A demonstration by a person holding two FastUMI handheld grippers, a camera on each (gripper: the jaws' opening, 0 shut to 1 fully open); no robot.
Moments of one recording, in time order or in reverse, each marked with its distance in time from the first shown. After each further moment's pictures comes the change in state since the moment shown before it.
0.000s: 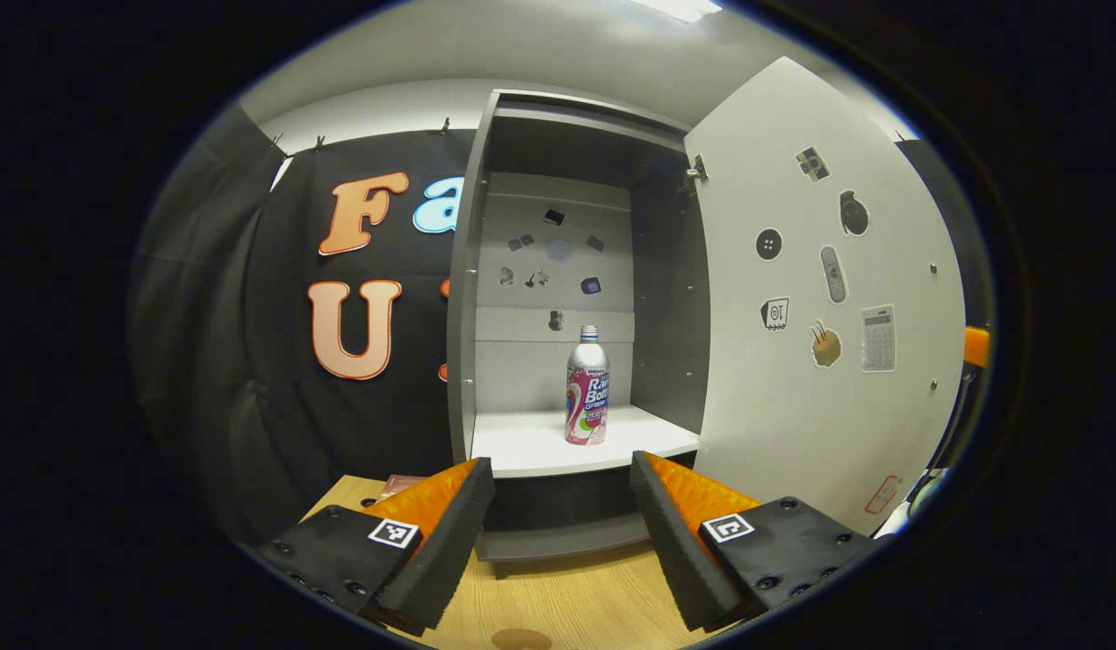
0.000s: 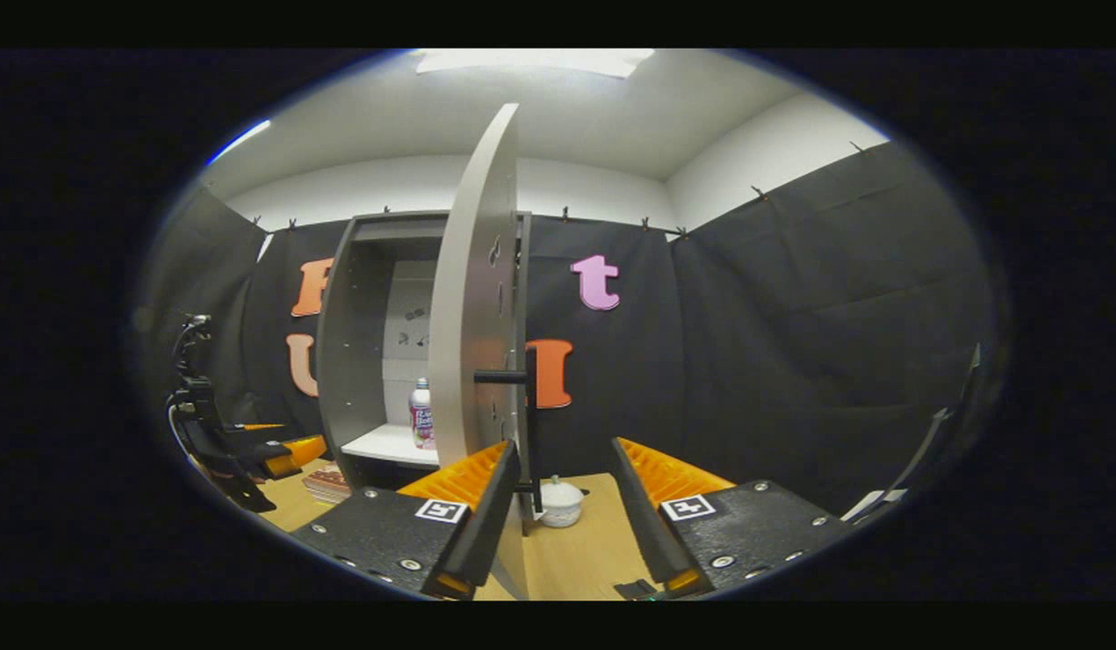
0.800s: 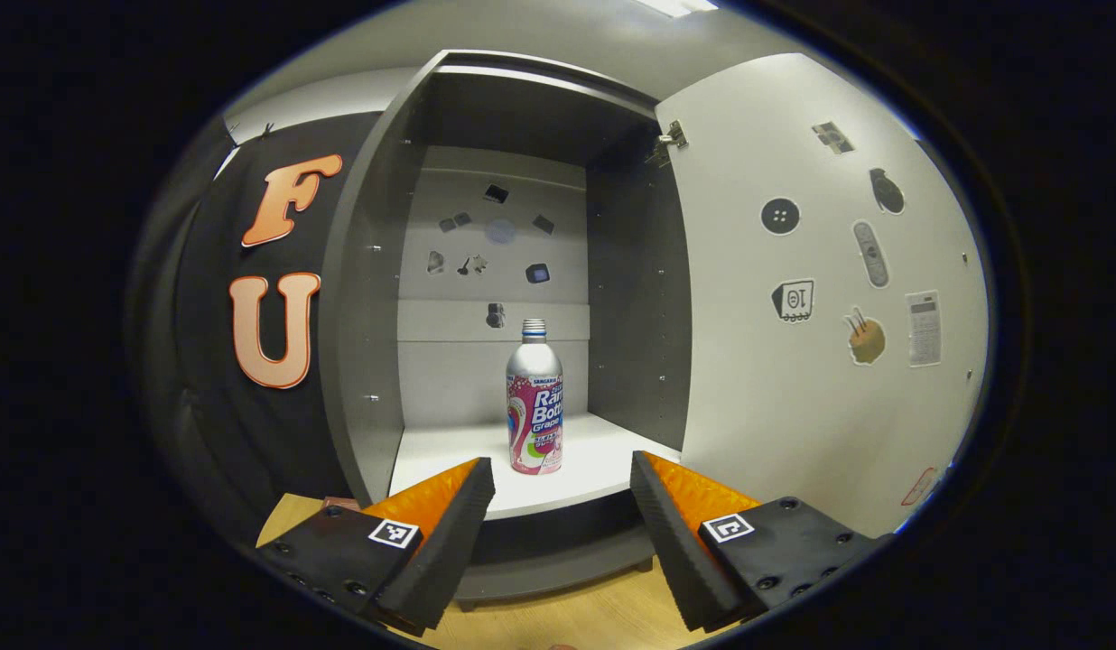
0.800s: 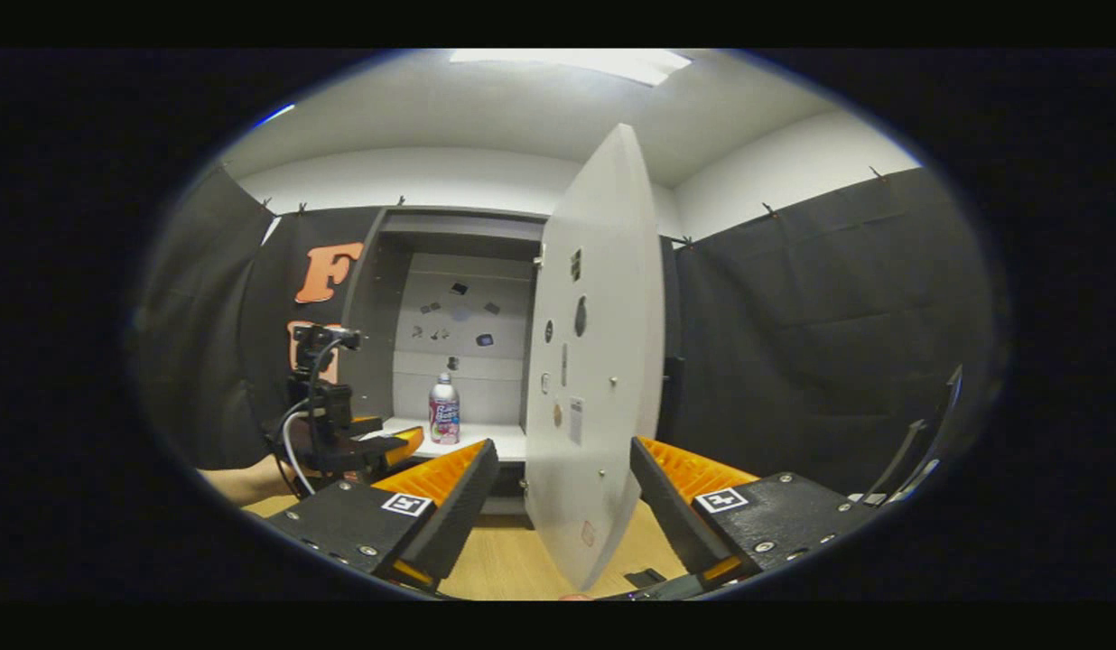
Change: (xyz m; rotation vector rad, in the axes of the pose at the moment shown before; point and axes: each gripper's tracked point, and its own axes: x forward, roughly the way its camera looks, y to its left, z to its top) left arm 0.130 -0.032 -0.015 -0.001 0.016 -0.169; right arm -0.005 0.076 -0.007 -0.053 0.025 -0.004
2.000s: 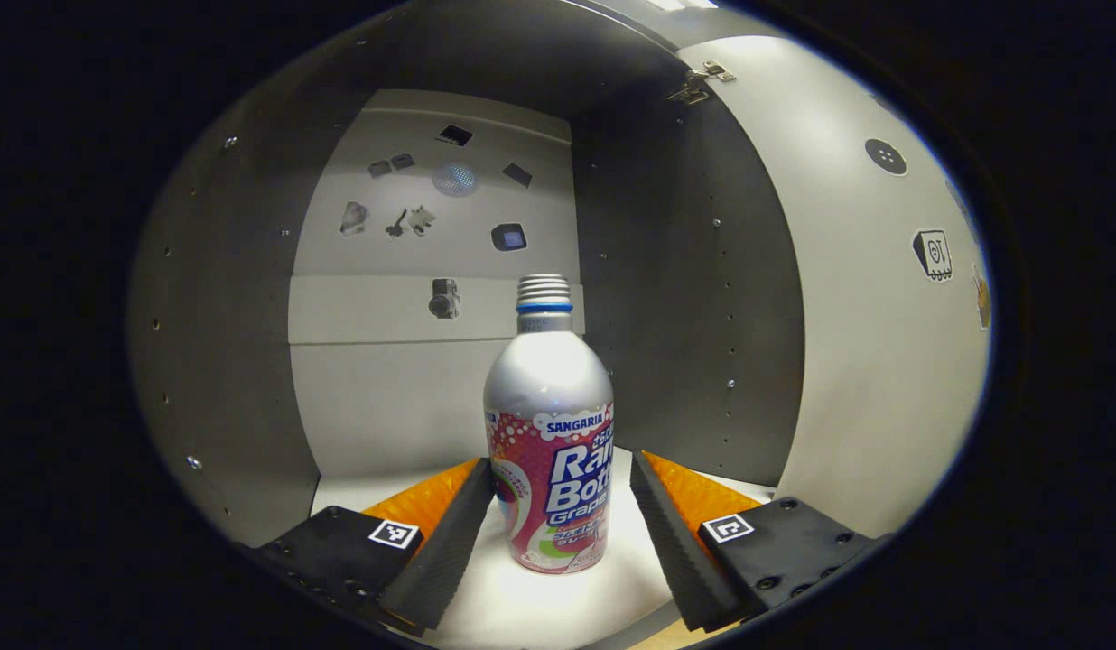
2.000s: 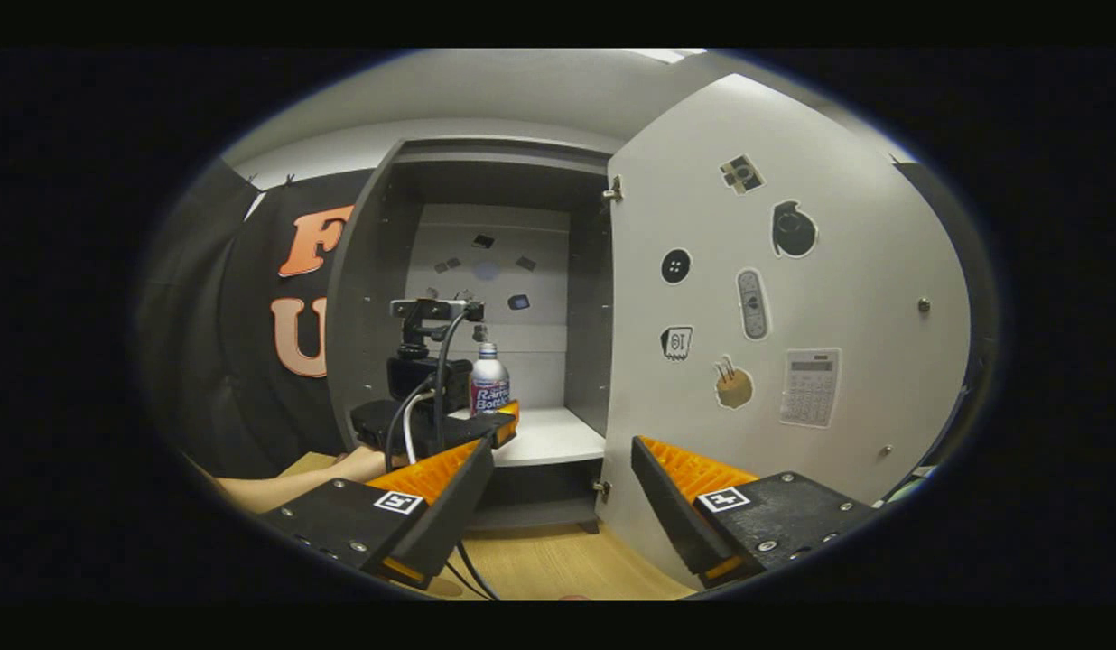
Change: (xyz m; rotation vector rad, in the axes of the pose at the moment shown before) left arm 0.173 0.018 -0.027 0.040 -0.005 -0.156; right arm 0.132 0.115 -0.063 0.033 0.121 -0.028
